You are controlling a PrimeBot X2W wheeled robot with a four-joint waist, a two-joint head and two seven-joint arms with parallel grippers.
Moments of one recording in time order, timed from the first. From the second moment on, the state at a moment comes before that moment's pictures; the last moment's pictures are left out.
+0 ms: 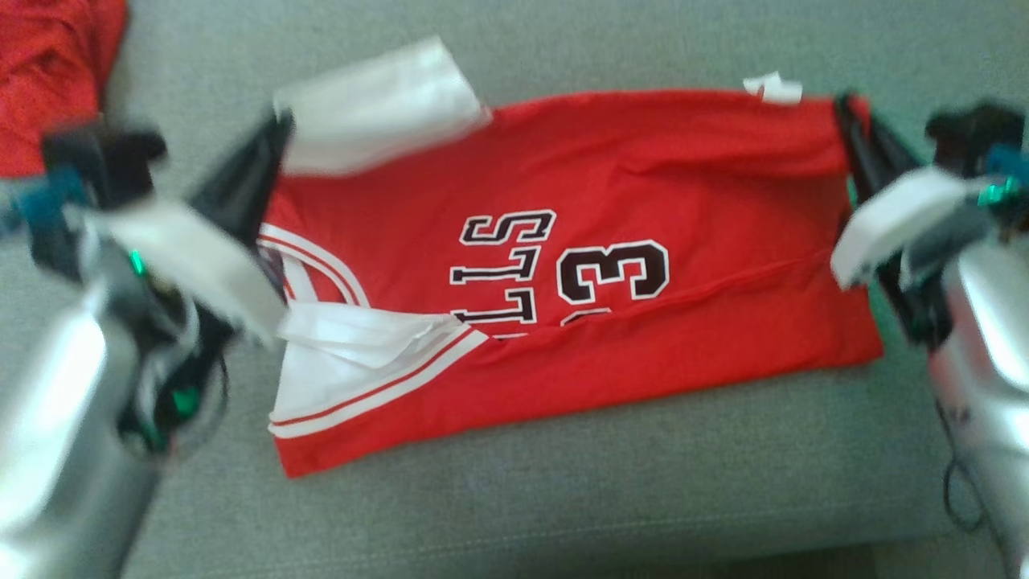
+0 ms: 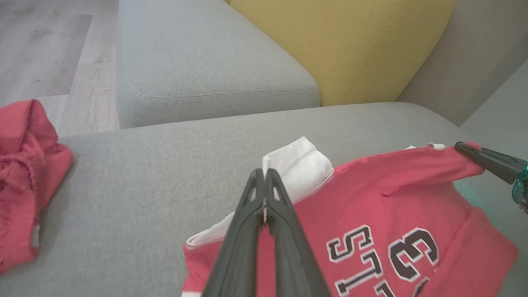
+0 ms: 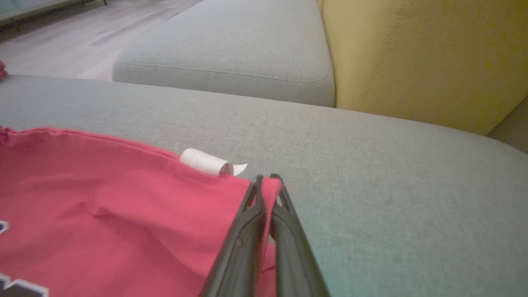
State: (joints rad) left arm -0.51 0.49 -0.44 -0.03 -0.68 0.05 0.20; right arm -0.68 -0.33 0.31 0.63 0.30 0.12 -0.01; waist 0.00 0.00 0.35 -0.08
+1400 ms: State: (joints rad) left arm 0.08 0.36 -0.44 -0.15 -0.73 0.21 -0.12; right arm -0.05 -0.17 -0.14 0.20 0.24 0.12 0.05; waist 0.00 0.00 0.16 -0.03
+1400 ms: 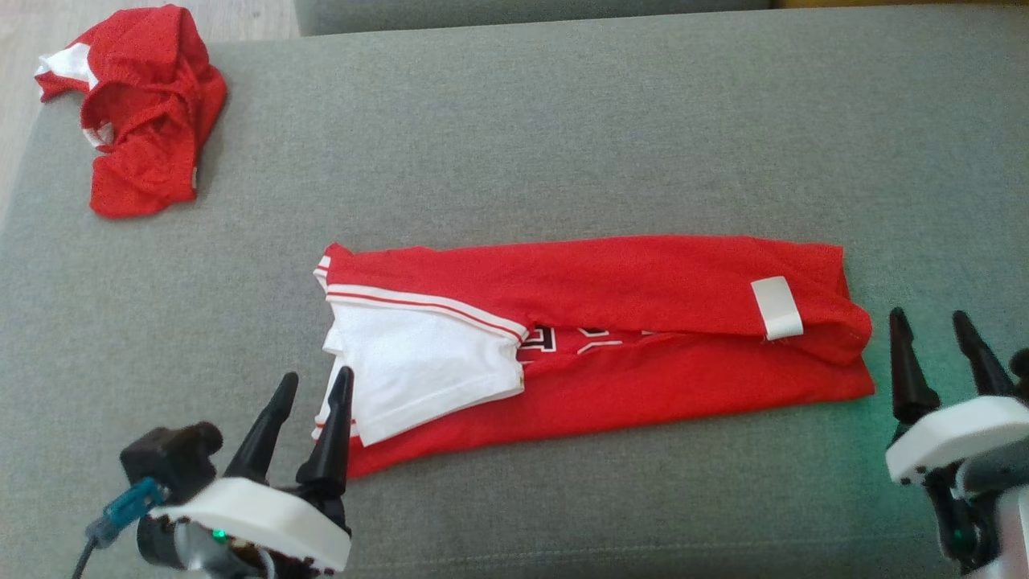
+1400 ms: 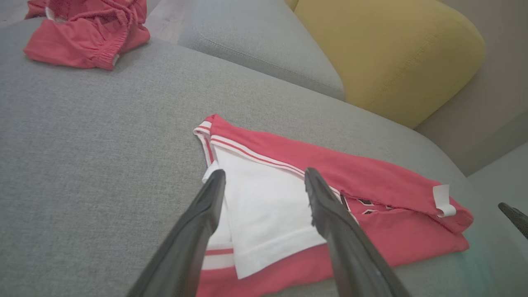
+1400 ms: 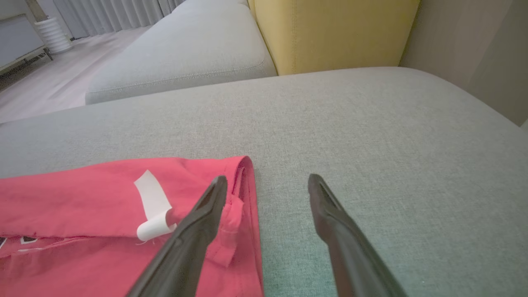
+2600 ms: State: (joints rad) left arm -0.01 0.33 -0.46 -0.07 -0.70 0.23 -0.16; right arm -0.26 -0.23 -0.03 0.40 0.27 0.12 0.49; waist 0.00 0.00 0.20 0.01
